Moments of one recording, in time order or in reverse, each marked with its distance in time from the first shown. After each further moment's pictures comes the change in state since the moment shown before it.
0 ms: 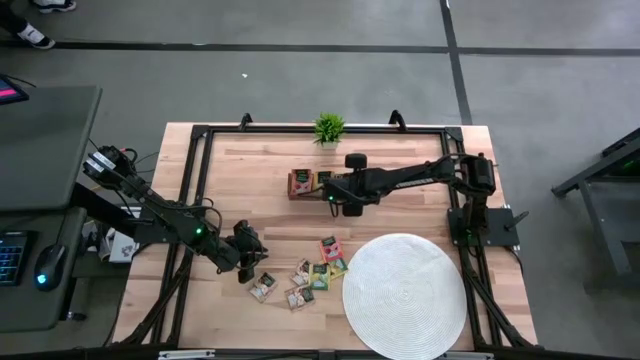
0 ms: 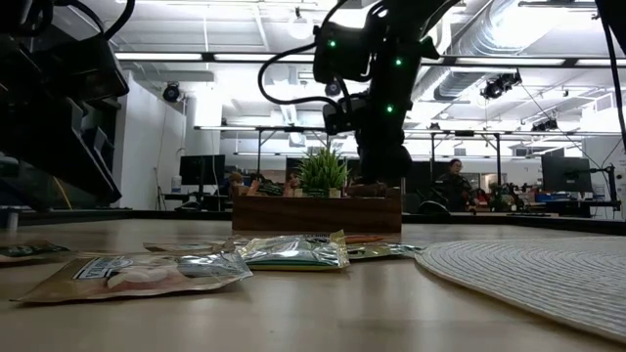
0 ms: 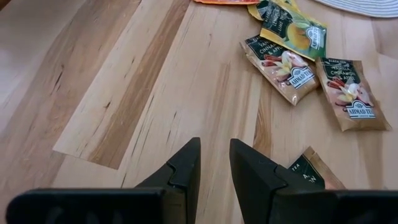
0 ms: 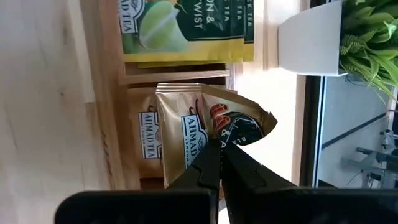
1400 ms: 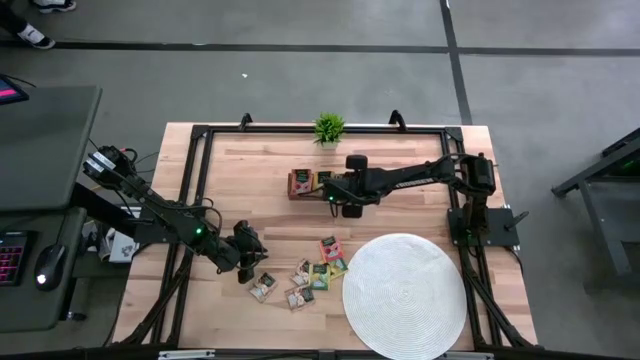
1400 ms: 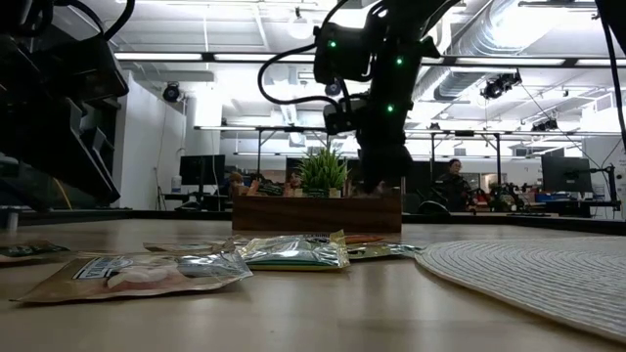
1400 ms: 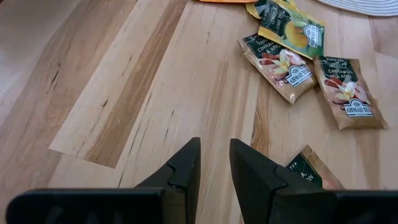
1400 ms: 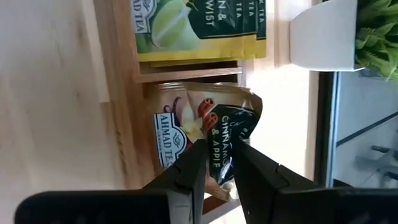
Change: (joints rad) left arm 0.000 0.000 0.000 0.001 0.009 -0.001; right arm -0.001 0.000 0.000 -0.011 -0.038 0.042
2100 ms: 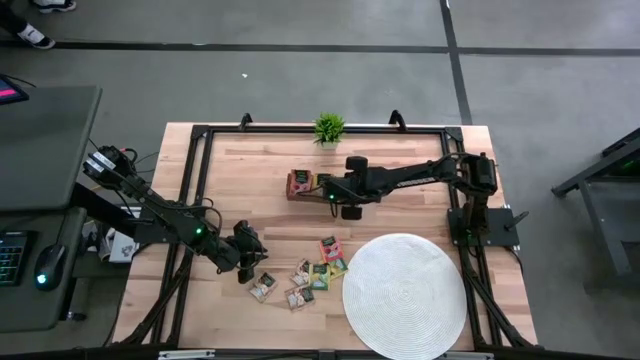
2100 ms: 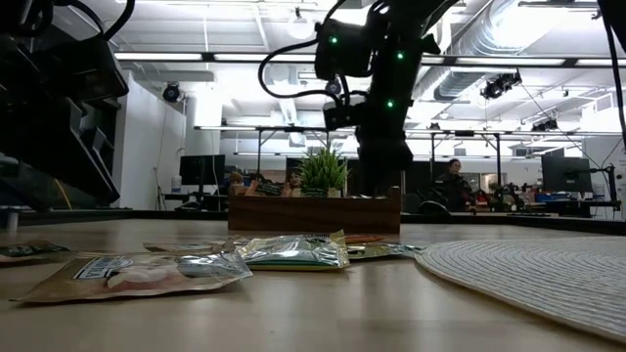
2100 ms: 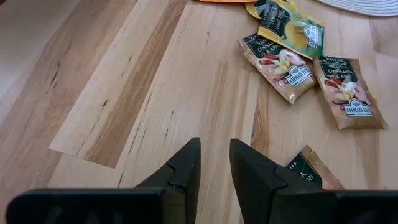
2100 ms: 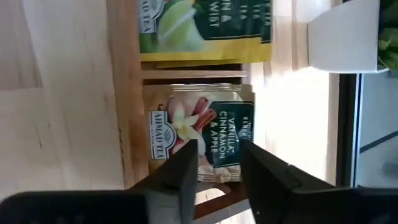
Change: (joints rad) left arm 0.000 0.000 0.000 0.000 0.001 0.000; right arm -0.012 -0.016 0.001 0.001 -0.072 0.016
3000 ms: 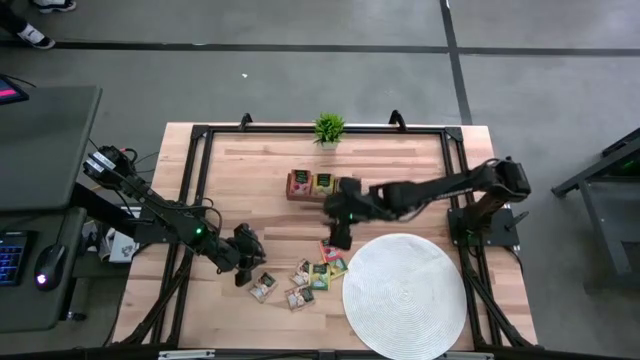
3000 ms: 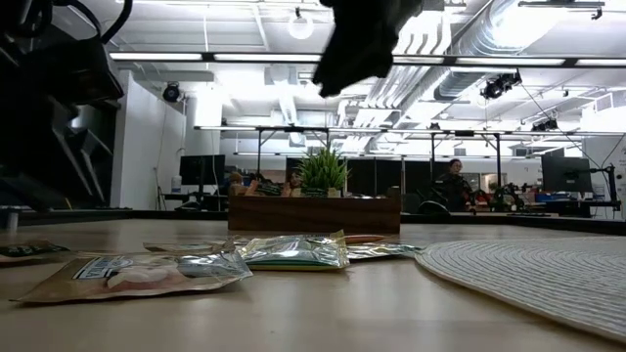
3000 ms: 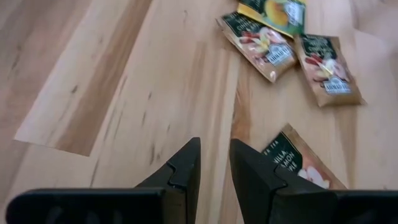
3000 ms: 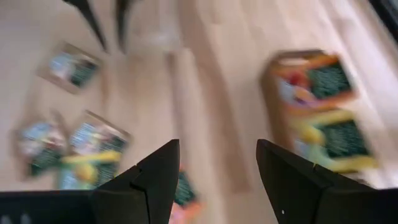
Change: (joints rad) left arm 0.000 0.000 0.000 0.000 0.089 0.018; right arm 0.230 -0.210 0.001 0.276 -0.282 0.319
